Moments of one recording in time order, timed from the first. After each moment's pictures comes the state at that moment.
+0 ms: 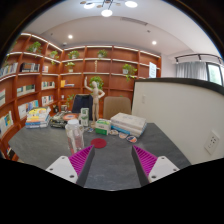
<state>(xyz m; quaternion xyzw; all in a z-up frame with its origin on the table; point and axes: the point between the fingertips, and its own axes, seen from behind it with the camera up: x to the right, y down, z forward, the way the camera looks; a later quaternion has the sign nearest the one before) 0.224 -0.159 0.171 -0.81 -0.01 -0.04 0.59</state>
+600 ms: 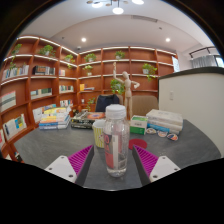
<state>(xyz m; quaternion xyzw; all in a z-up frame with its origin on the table) 0.086 -0.077 0.091 -0.79 -0.06 0.06 0.60</state>
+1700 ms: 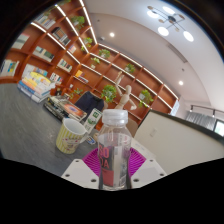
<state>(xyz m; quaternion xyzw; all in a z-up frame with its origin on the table) 0.146 0.016 0.129 -0.72 -0.20 -0.20 0.63</state>
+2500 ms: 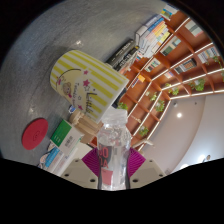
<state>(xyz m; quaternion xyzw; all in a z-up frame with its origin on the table) 0.108 0.141 0.162 -0.31 -0.61 -0.64 0.34</state>
